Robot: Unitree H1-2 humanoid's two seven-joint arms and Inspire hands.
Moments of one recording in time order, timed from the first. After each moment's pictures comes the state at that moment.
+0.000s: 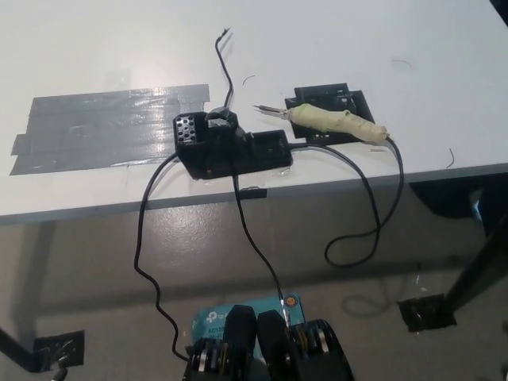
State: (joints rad) left_arm 0.00 0.45 0.00 0.62 -0.05 0.10 -0.33; right_arm 0.14 -0.64 0.07 -0.17 -0.19 0.21 0.23
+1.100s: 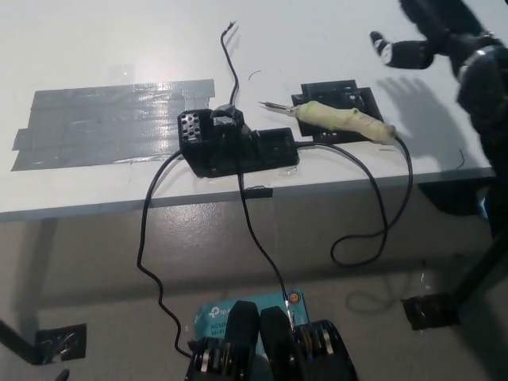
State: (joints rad) left_arm 0.01 0.45 0.00 0.60 -0.05 0.10 -0.34; right_arm -1.03 -0.42 0.43 0.36 -0.60 0.29 0.31
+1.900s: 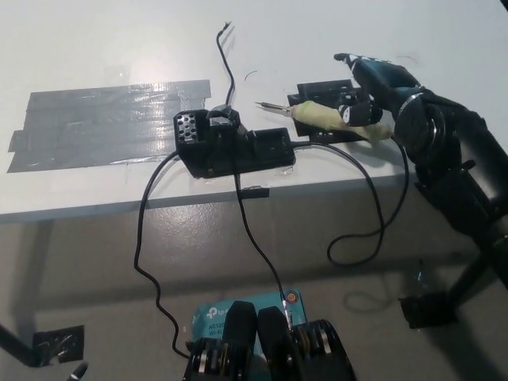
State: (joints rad) left_arm -0.02 0.45 -0.06 0.56 -0.02 0.12 -0.34; right_arm -1.00 -0.30 0.45 0.58 -0.64 0.34 0.34
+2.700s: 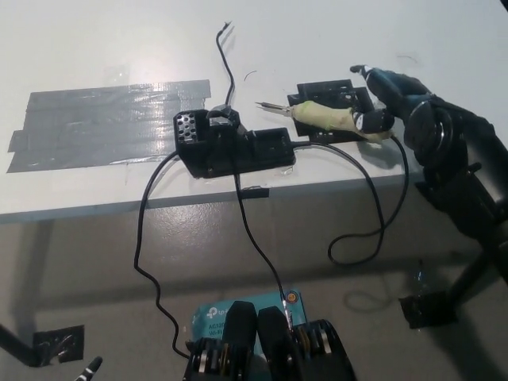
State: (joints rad) left_arm -0.04 0.43 -0.08 0.56 -0.03 0.12 -0.35; right_arm -0.97 -0.32 0.45 0.61 -0.64 0.38 0.37
